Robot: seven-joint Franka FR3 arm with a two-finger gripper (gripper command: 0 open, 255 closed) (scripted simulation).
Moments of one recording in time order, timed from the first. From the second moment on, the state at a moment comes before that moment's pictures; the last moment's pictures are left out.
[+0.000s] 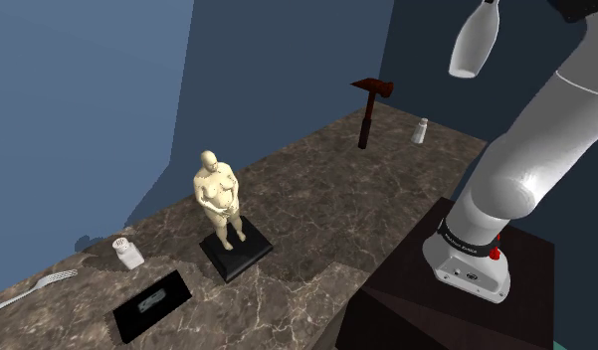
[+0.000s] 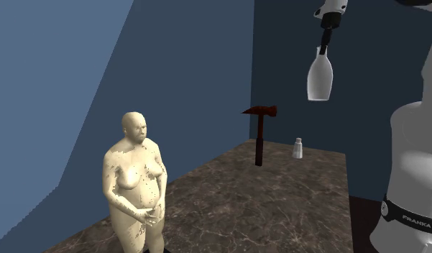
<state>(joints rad) -0.04 -0.13 -1.08 -1.33 0.02 1.35 -1.05</state>
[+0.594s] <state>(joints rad) -0.27 0.23 -1.25 -1.17 0.39 1.29 -1.35</state>
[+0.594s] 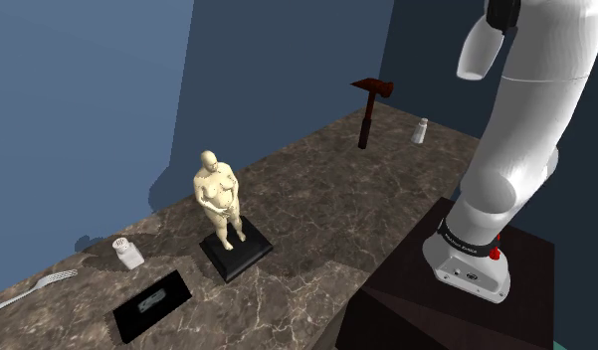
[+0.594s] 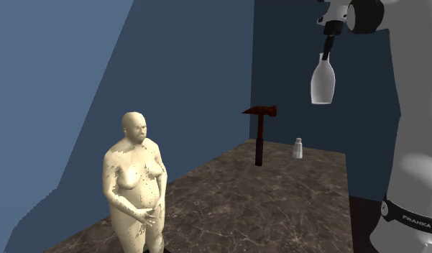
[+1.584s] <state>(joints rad) 0.00 -0.06 -1.25 -1.55 0.09 1.59 -1.20</state>
